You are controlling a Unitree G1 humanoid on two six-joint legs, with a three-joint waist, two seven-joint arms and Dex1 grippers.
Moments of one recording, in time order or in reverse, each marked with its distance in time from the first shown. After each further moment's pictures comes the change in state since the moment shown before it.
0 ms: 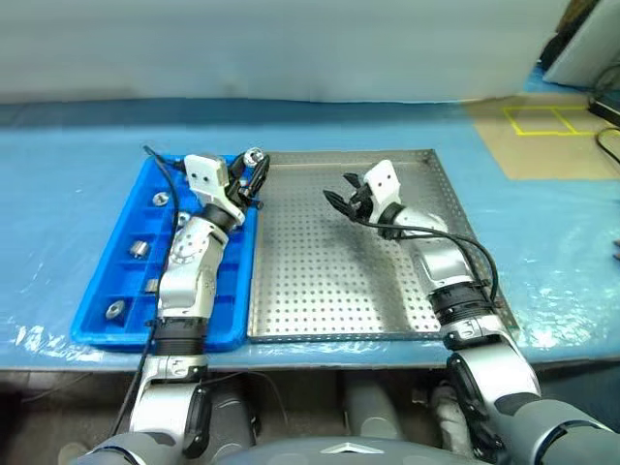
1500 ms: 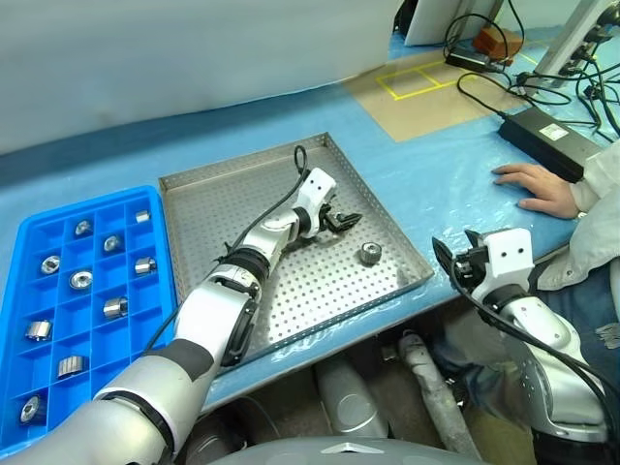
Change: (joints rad) left arm -0.631 -0.161 -0.183 1.221 0.250 -0.246 -0.243; right arm 0.727 -0.176 -0.322 -0.975 0.104 0.492 -0.270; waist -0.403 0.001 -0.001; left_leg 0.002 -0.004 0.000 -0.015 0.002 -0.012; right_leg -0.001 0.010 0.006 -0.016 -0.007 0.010
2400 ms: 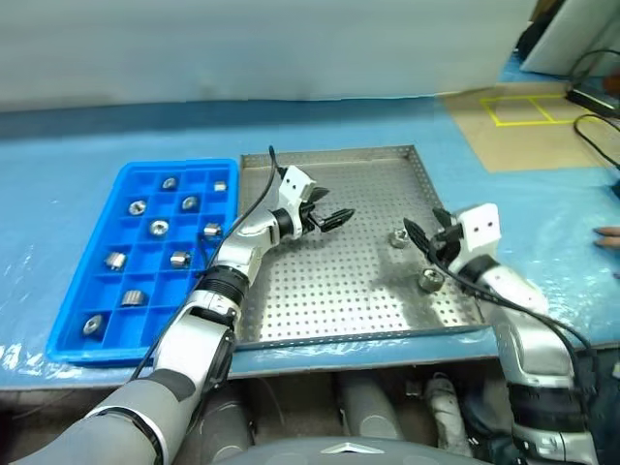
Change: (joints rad) left arm 0.147 0.063 -0.029 -0.327 -0.179 0.122 -0.189; right arm -0.061 0.016 0.035 0.133 0.003 -0.089 0.079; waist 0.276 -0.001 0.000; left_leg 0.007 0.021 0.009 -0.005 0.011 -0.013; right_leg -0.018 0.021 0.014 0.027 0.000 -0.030
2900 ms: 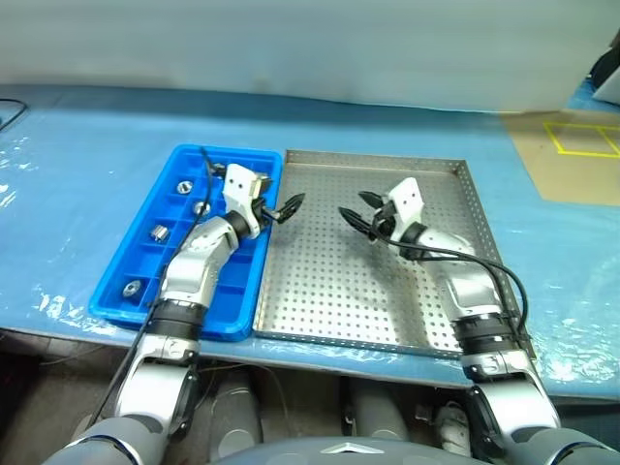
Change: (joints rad) left arm 0.263 0.132 0.050 -0.526 -0.065 0.214 0.241; right arm -0.397 0.035 0.161 0.452 -0.015 -0.174 0.227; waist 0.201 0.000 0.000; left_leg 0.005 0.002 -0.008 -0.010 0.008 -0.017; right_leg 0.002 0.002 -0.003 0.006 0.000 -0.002
